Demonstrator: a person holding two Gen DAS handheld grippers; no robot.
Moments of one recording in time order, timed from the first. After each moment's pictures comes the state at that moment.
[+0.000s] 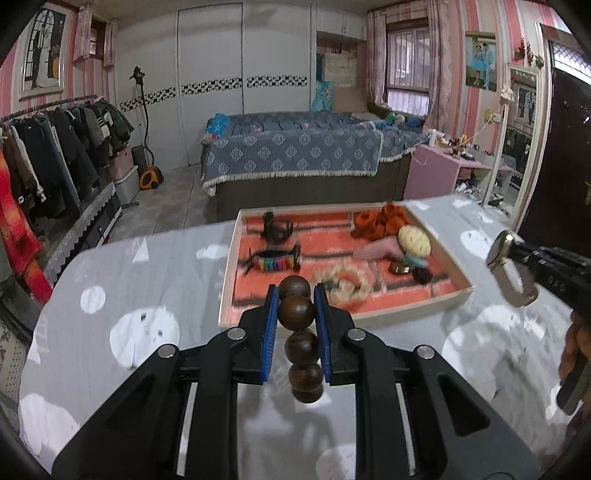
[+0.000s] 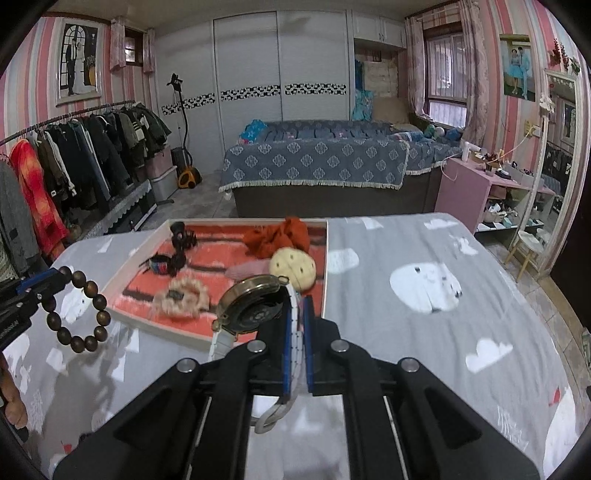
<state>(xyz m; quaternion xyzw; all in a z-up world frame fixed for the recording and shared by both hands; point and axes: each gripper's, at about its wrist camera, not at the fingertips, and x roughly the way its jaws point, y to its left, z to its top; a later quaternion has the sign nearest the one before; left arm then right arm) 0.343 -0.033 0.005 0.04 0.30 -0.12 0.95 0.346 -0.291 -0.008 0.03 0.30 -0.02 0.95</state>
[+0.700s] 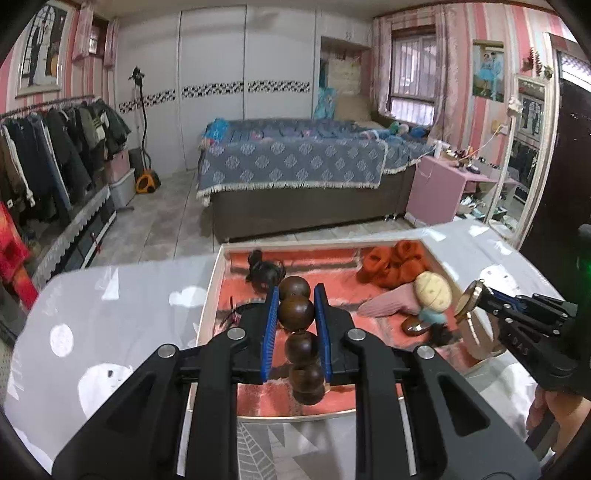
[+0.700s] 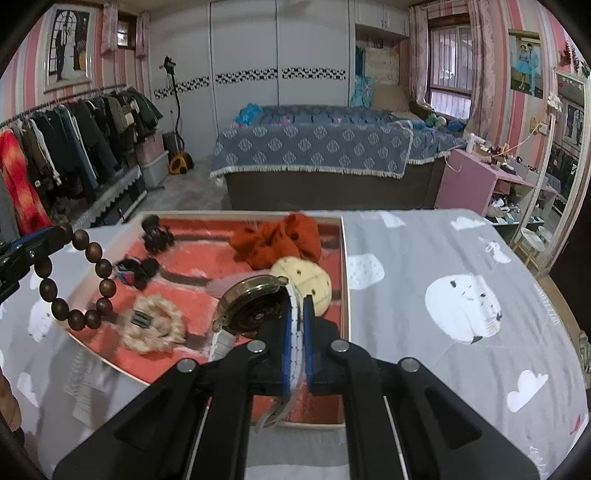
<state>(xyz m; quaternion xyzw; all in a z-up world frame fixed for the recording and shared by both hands) 0.431 -0.057 -0.010 0.02 0.30 -0.12 0.95 0.431 -0.279 -0.050 0.02 0.33 -0.04 0.94</state>
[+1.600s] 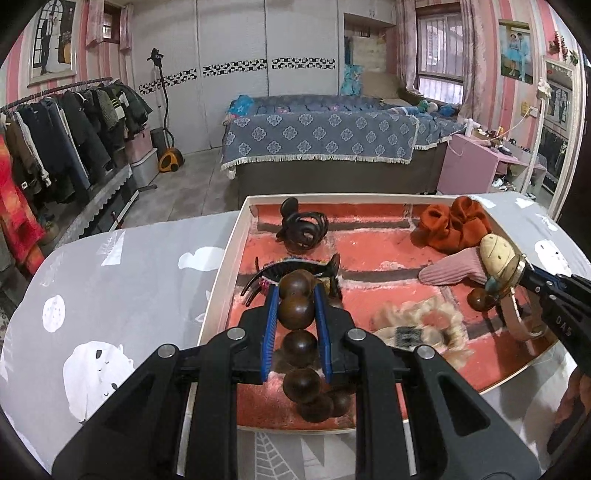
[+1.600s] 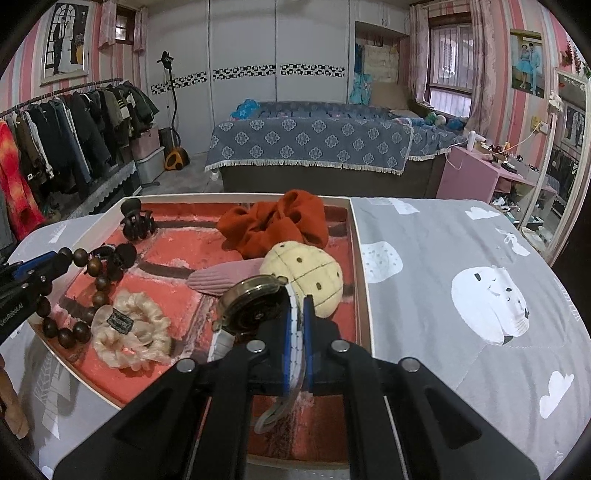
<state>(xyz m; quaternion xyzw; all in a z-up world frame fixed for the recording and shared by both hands) 0.465 -0.050 -0.071 0.04 0.33 -0.06 0.94 0.456 -0.273 -0.084 0.01 0.33 -0.04 0.94</state>
